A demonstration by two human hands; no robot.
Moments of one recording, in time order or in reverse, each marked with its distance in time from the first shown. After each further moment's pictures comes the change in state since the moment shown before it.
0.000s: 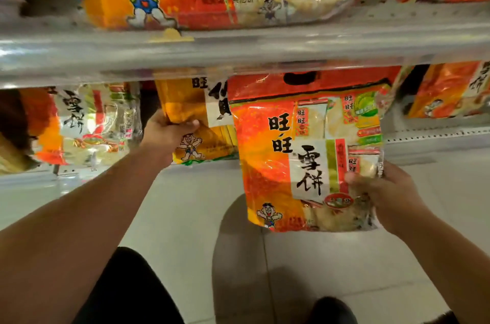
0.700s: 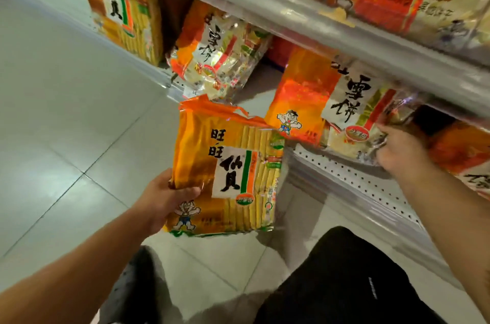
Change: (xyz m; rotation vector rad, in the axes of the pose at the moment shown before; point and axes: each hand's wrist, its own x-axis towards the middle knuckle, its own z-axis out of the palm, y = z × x) left_hand -0.234 -0.116 -0.070 -0.270 0.277 -0.349; right_hand 0.159 -0.075 0.151 0.046 -0.292 0.186
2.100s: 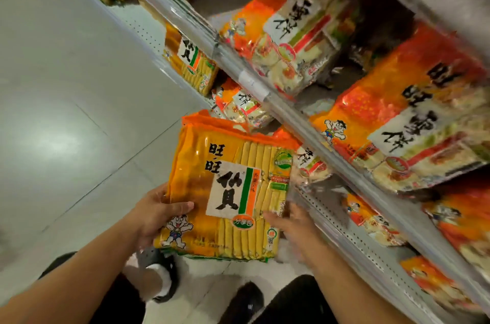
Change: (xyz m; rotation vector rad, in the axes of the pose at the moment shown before) left_hand -0.205 0.142 -0.096 -0.266 -0.103 -0.205; right_hand -0.327 -0.022 0.098 -0.764 -0.487 0.176
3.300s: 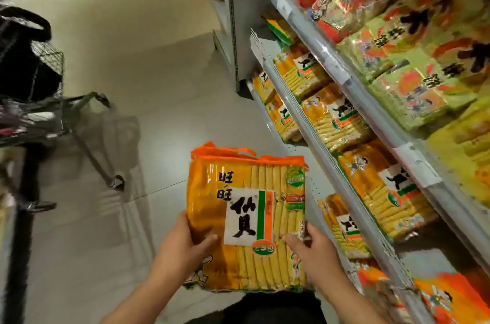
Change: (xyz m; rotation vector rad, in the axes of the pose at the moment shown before) left_hand -0.199 0.385 -0.348 0.393 0.803 0.197; right_hand -0.002 -0.488 0.422 -0.440 -0.270 -0.409
